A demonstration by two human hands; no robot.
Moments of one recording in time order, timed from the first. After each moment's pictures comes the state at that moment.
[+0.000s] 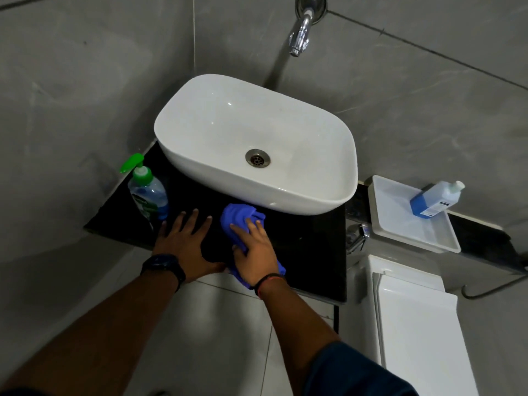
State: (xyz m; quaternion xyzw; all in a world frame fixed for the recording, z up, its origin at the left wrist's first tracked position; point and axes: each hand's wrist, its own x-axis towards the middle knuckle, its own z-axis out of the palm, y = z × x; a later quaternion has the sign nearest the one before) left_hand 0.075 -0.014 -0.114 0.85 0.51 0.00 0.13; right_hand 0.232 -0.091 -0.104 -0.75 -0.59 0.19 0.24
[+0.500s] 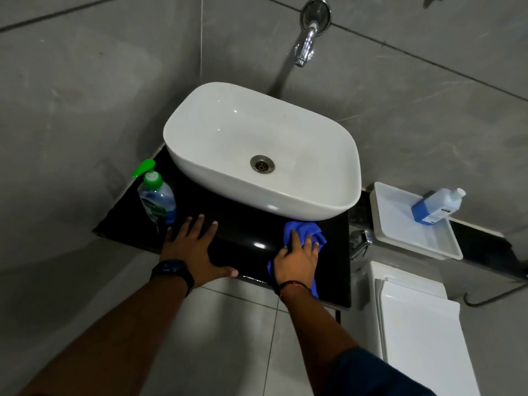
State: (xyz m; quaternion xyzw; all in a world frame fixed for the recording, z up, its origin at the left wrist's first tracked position) left_hand 0.073 -0.016 -0.113 0.84 0.51 -0.02 0.15; right_hand 0.268 -0.109 -0.107 -0.90 -0.35 0.08 0.23
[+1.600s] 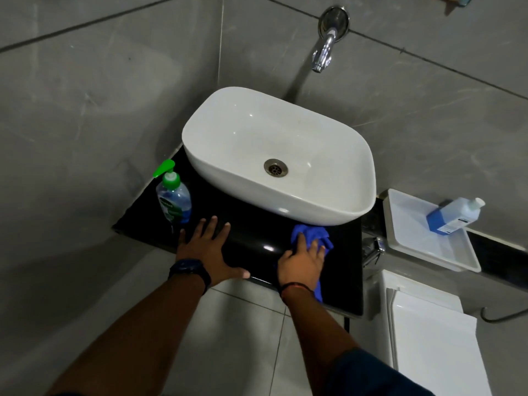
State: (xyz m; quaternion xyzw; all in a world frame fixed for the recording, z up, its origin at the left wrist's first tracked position) left_hand 0.077 -0.017 -0.113 0.83 0.52 -0.04 0.17; right_hand 0.255 -0.102 -0.107 -0.92 -0.33 0.06 0.21
